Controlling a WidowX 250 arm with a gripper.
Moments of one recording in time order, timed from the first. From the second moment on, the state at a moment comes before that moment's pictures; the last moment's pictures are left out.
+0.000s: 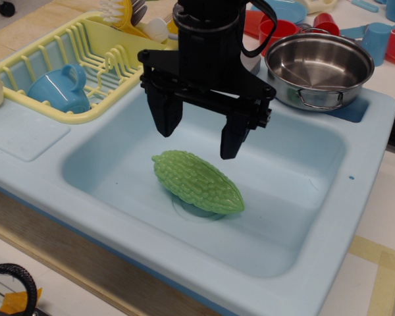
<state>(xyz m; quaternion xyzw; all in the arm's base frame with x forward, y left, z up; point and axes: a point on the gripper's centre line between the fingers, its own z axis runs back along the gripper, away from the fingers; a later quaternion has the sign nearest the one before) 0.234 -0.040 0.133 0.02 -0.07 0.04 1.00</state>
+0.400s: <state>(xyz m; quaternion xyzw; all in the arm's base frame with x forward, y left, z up) 0.232 -0.039 0.125 0.03 -0.04 0.10 0.99</state>
